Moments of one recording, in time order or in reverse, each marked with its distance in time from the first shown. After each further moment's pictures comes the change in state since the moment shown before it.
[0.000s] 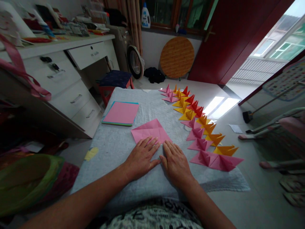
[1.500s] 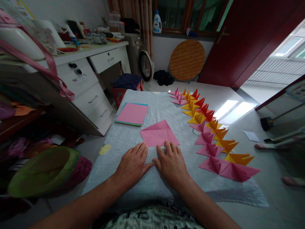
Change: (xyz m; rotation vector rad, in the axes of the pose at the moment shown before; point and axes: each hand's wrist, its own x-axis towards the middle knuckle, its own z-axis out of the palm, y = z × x) left_hand -0.047 -0.004 -0.020 0.279 0.005 -0.202; right_hand 0.024 -0.038 -0.002 -0.152 -0.115 -0.047
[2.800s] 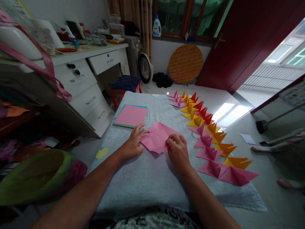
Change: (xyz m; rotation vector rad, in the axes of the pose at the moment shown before) left_hand 0.062 -0.061 0.015 -0.795 0.108 -0.075; right_hand 0.036 0.046 0.010 0.282 0.487 -0.064
